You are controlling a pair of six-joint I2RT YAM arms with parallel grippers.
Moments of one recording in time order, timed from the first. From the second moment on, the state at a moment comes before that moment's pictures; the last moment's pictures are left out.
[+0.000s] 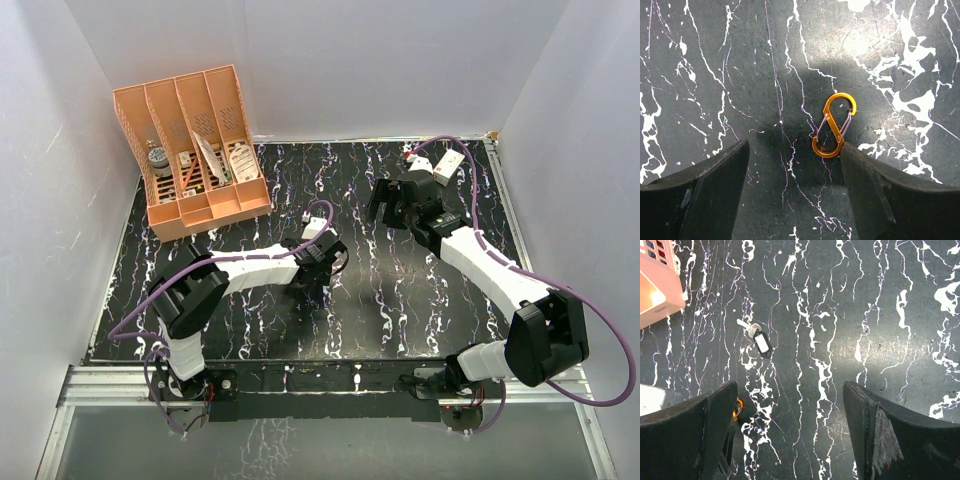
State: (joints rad) left arm -0.92 1.82 1.12 -0.48 -0.54 -0.63; right arm 0.40 1.35 1.03 -0.29 0.11 0.47
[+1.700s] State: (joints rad) left arm -0.89 1.83 1.11 -0.36 -0.42 -0.54; right arm 0.40 1.35 1.03 -0.29 0.11 0.47
